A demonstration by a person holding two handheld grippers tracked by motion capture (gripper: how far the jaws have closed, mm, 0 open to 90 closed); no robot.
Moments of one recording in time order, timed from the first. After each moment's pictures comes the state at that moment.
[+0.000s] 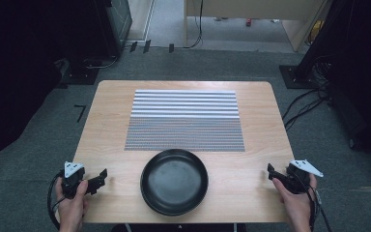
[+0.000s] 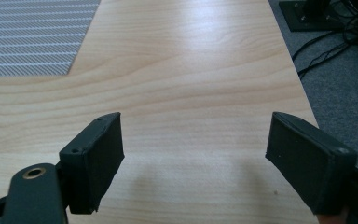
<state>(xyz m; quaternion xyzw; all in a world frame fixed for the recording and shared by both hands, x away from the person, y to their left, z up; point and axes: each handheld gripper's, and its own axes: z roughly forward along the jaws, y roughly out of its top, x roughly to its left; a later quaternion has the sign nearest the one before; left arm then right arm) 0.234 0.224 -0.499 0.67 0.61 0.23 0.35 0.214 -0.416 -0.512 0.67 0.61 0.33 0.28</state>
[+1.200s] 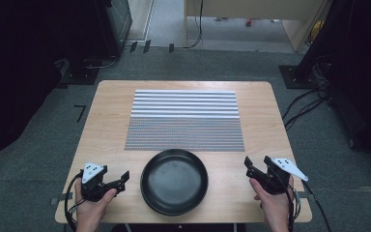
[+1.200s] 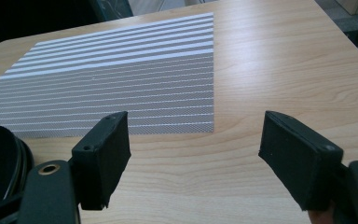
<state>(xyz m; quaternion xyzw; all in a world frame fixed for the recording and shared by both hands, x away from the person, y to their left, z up) 0.213 0.161 -0.470 0.70 0.55 0.20 0.41 0.203 -0.332 -0.464 0.64 0.57 0.44 0.27</state>
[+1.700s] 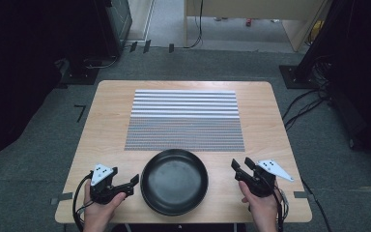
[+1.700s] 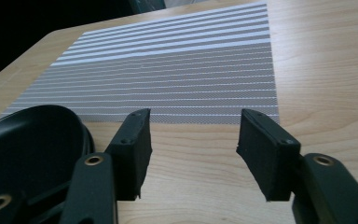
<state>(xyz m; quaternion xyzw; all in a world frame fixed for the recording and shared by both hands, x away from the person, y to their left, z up) 0.207 0.139 -0.467 0.72 0.52 0.17 0.42 0.200 -0.298 -0.467 0.61 0.60 0.47 0.23</state>
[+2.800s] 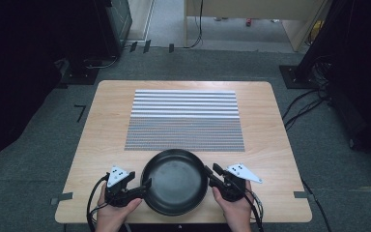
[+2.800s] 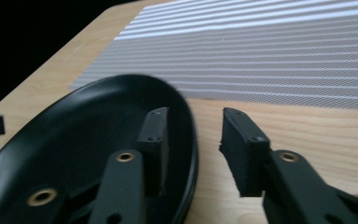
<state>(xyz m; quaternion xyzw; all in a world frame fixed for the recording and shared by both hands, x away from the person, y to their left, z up) 0.201 0.104 -0.472 0.74 0.51 0.13 0.42 0.197 -0.227 -0.478 0.56 0.64 0.49 0.16</state>
